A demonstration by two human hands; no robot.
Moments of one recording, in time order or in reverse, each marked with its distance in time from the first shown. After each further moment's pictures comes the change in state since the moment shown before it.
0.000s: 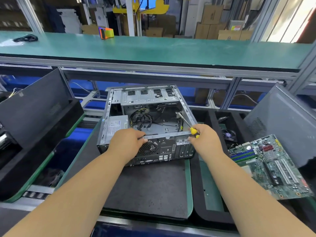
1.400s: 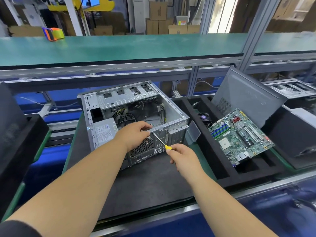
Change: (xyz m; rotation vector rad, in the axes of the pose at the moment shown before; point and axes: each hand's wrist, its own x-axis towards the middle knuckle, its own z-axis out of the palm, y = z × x) left_hand 0.038 0.000 0.002 -0.364 -0.356 0.196; right_hand -0.116 -0.053 0.064 0.613 0.012 0.420
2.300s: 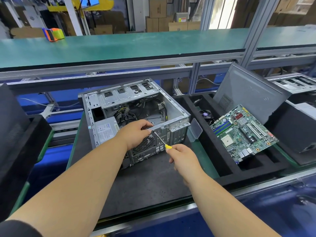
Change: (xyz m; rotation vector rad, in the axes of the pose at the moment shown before) left_hand 0.005 -0.007 0.001 0.033 -0.030 0.019; right_hand -0.007 -0.004 0.011 0.037 0.033 0.121
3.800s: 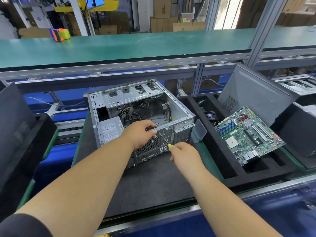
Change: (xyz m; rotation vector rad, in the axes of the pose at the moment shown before) left_hand -0.002 0.004 0.001 0.024 0.052 0.016; right_hand -0.004 -0.024 0.007 -0.310 0.057 -0.058
